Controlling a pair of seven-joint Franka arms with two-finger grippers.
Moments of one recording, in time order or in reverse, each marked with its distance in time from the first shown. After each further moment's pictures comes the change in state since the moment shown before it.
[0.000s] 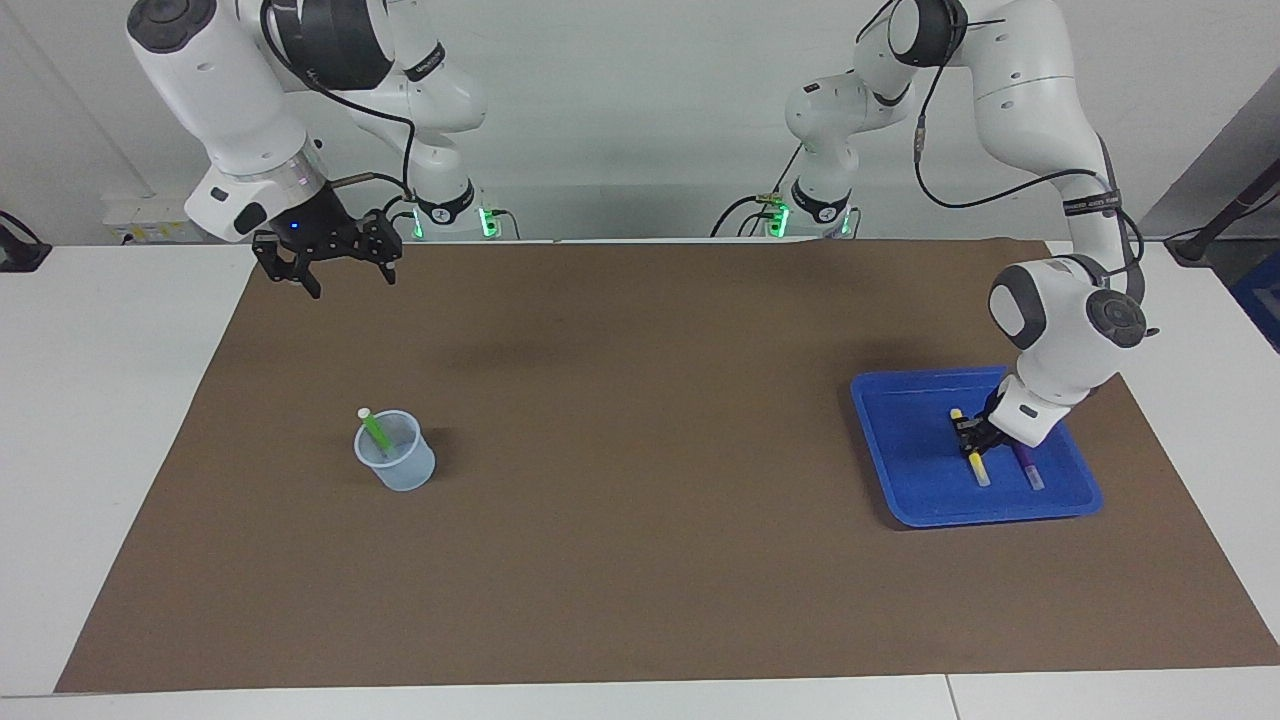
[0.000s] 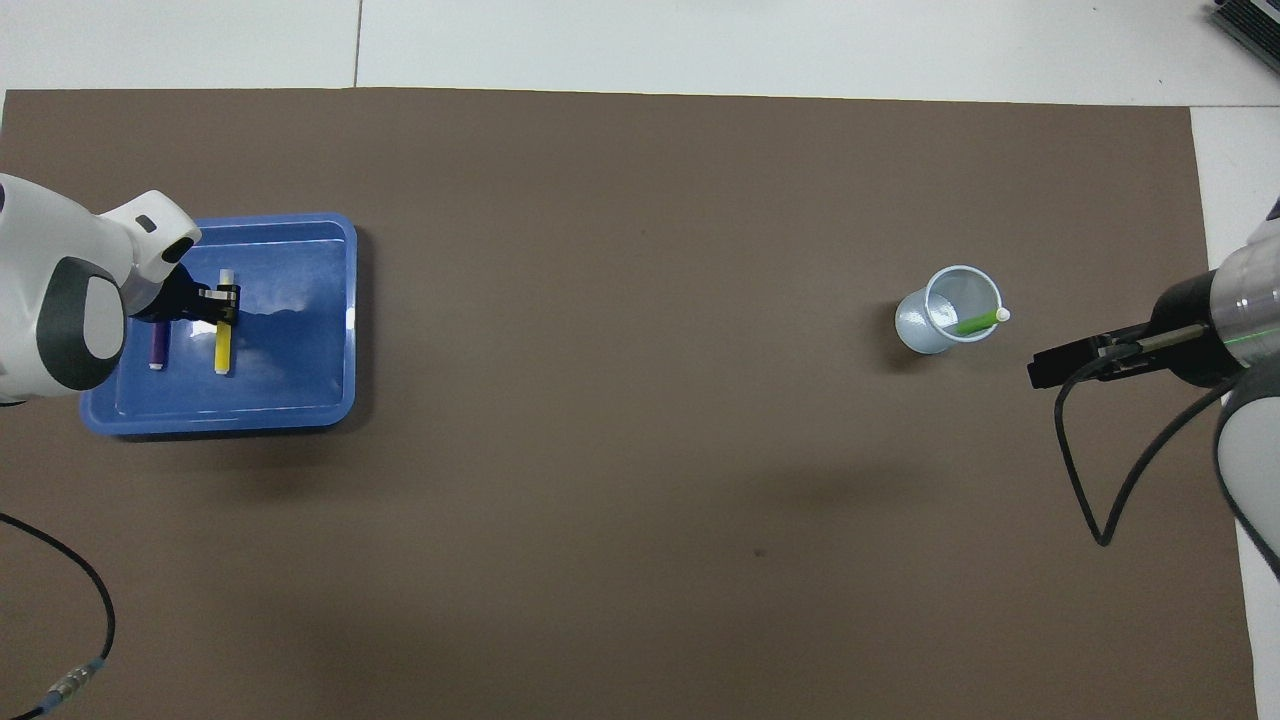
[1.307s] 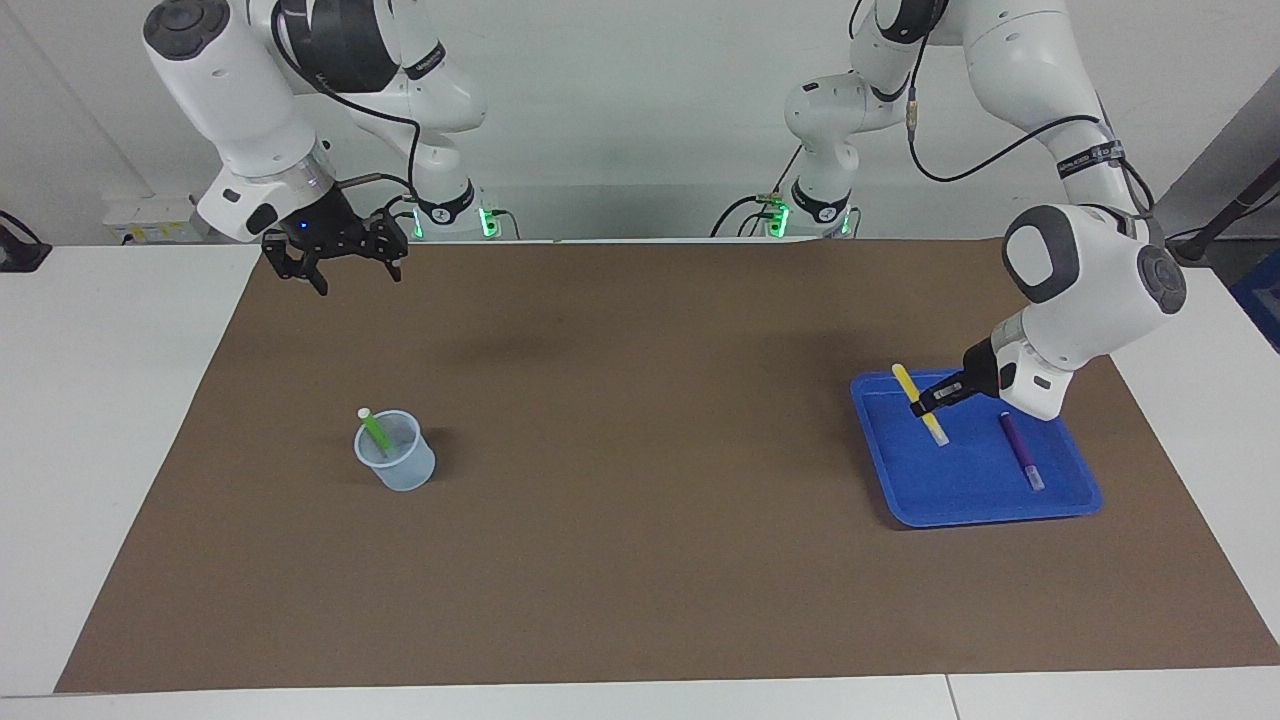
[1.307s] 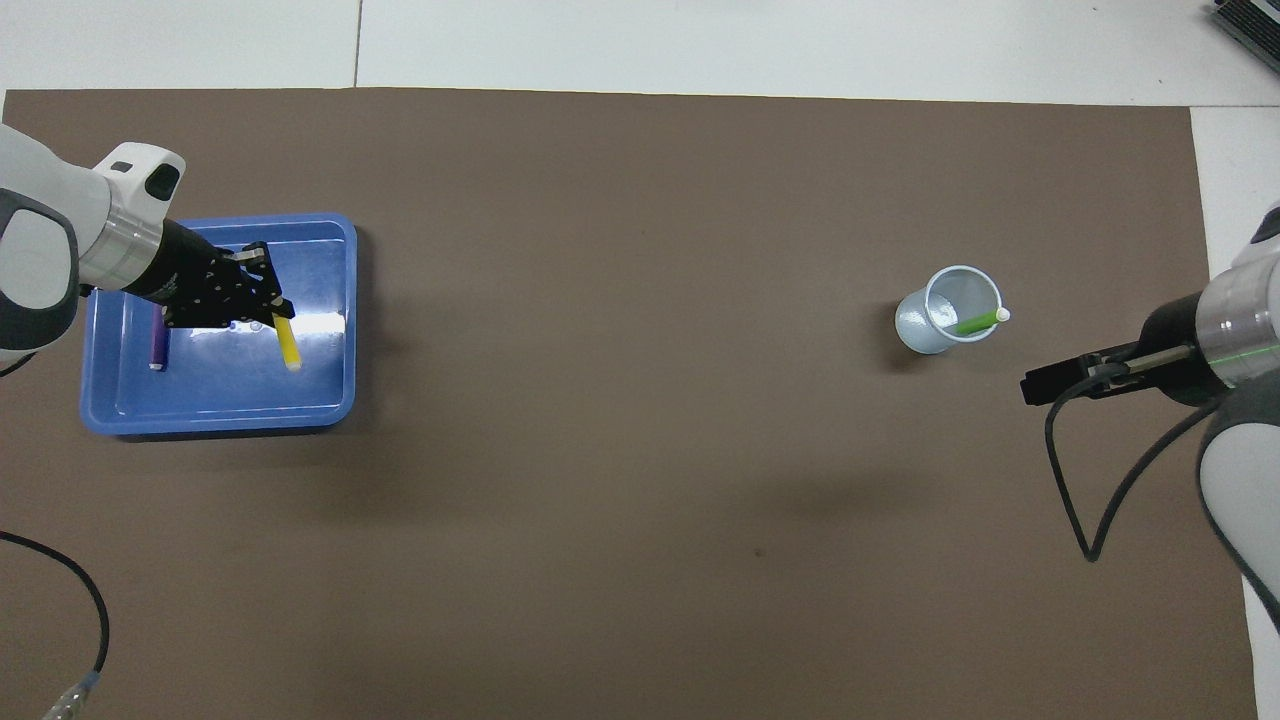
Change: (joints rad) left arm -0.045 -0.094 -0.042 0.133 -0.324 -0.380 -0.426; right arm 0.004 -0.034 -0.001 -0.060 0.000 0.024 0.000
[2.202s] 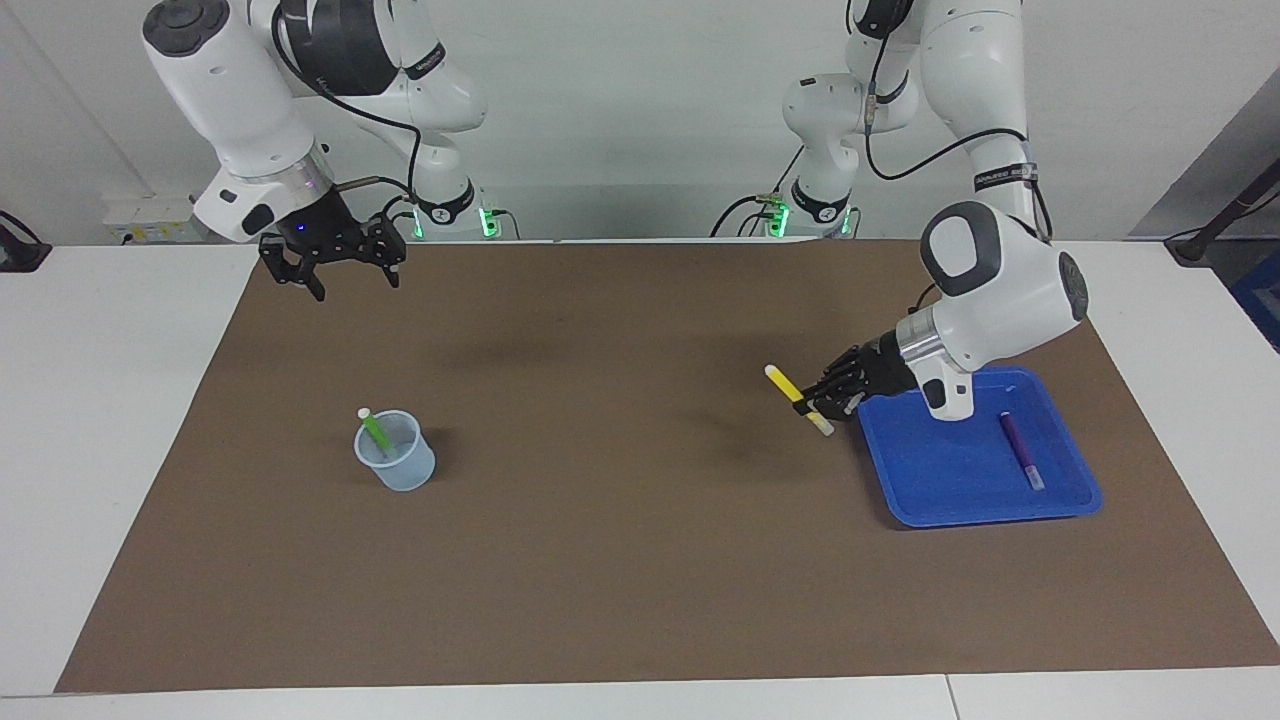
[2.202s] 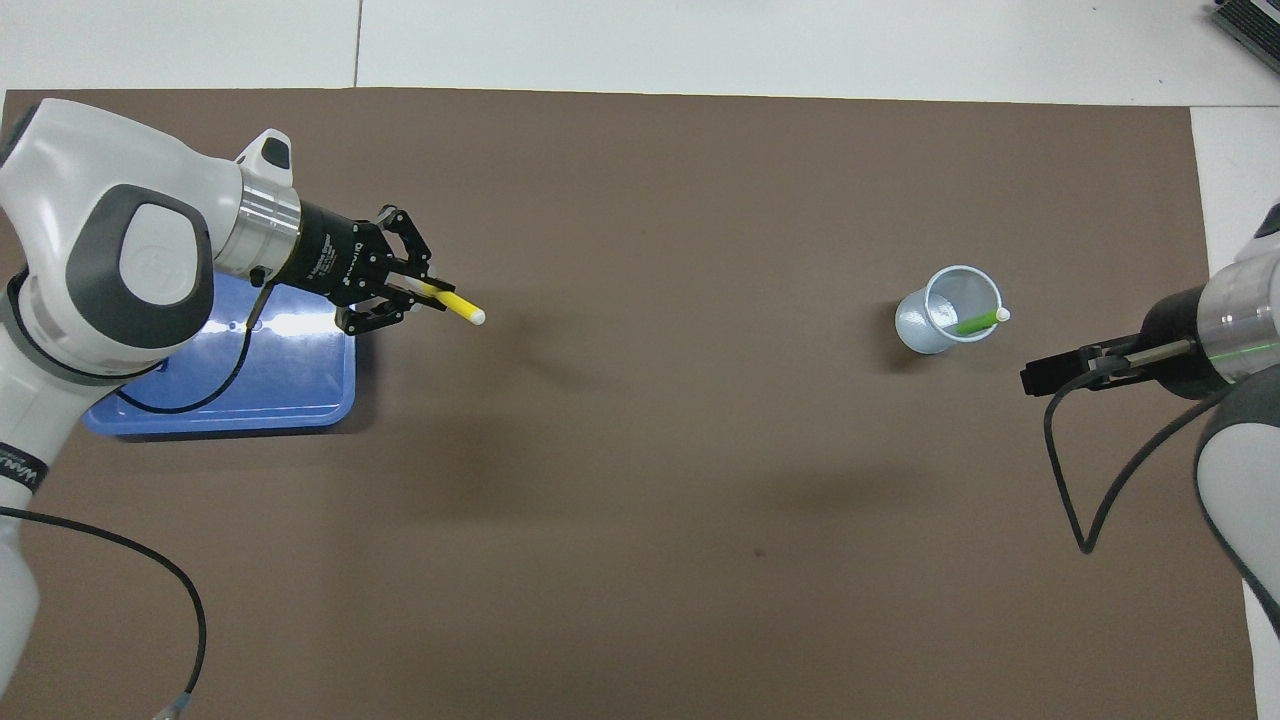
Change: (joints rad) left arm -0.199 0.000 -0.005 -0.006 -0.389 0.104 -0.608; right arm 0.000 -0.001 -0.001 -0.007 0.000 0.035 0.000
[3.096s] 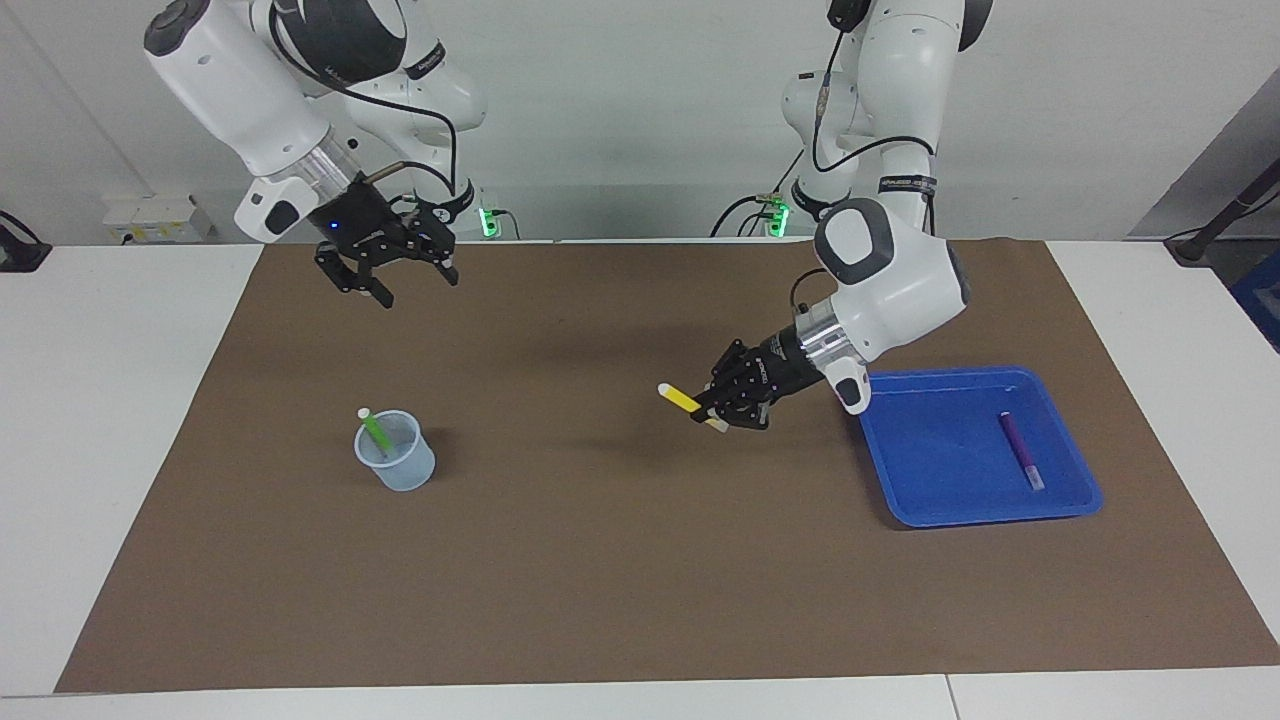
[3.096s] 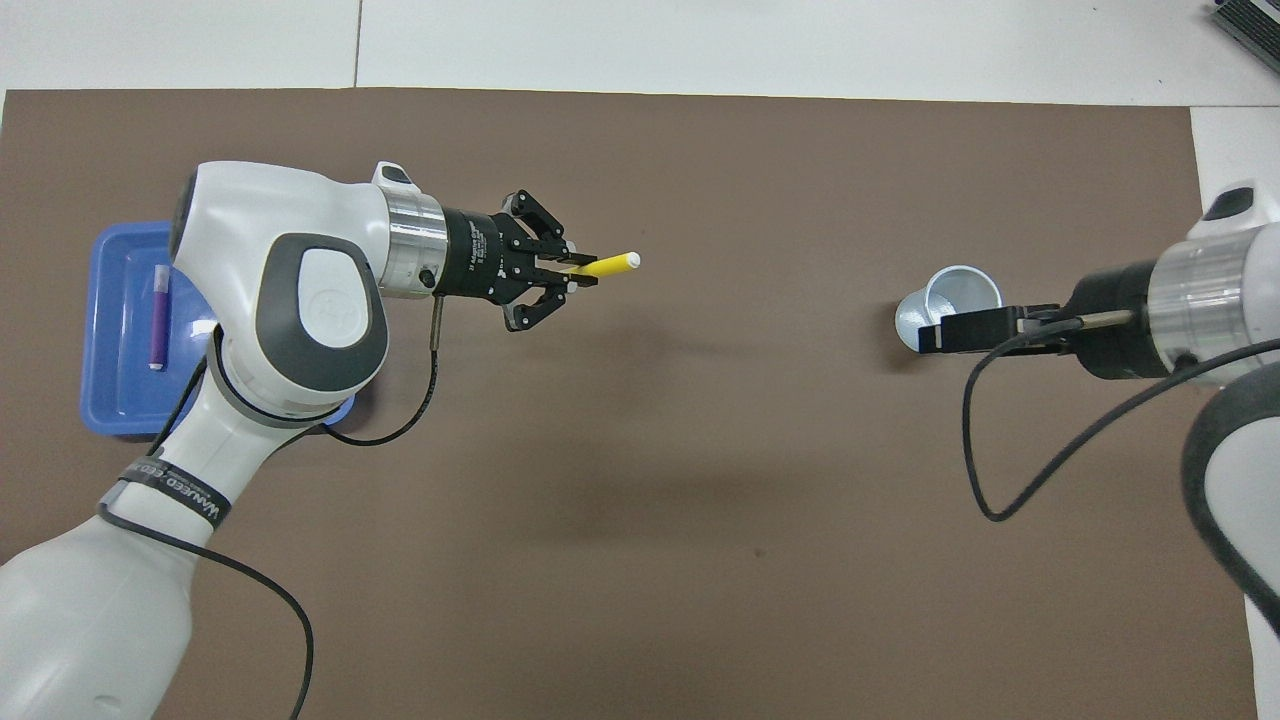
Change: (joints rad) left arm -0.211 0.005 -0.002 -0.051 -0.297 0.296 -0.383; right arm 0.062 0.003 0.015 -0.023 0.354 0.165 0.121
